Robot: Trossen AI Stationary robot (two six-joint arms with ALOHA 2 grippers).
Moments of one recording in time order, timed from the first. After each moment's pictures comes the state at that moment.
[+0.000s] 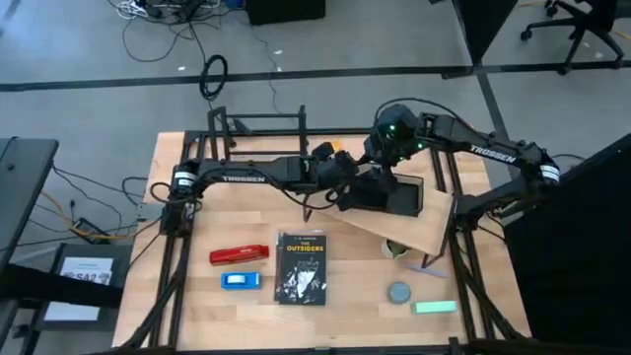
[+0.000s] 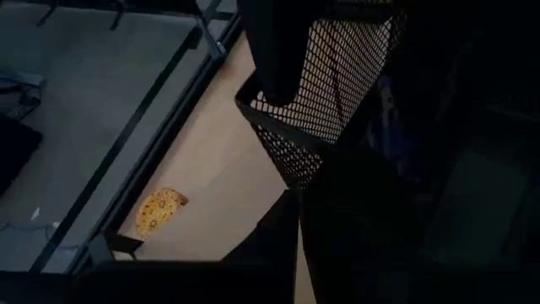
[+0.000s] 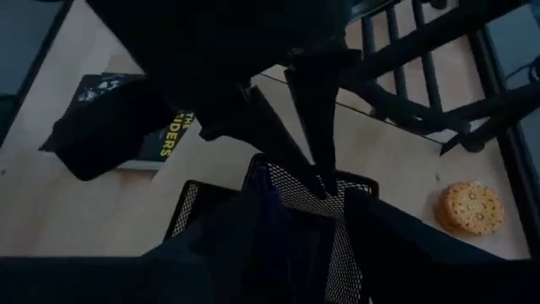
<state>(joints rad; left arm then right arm) 0.05 1.99 1.85 -0.59 -0.45 -0.10 -0.37 1.33 1.28 -0.83 -0.34 -0.34</state>
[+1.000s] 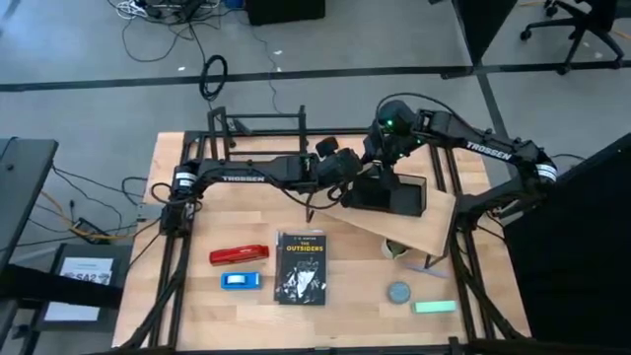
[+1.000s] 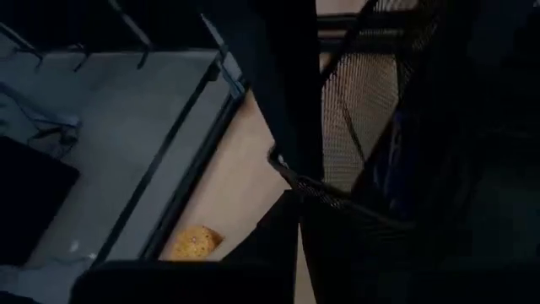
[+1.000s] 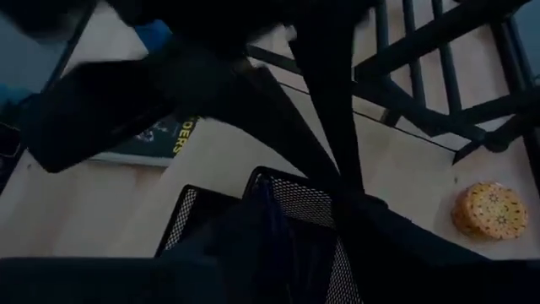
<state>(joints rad) 0.04 1.98 1.93 -0.58 -0.51 0.02 -0.43 1.37 1.28 -0.87 -0.42 -0.36</state>
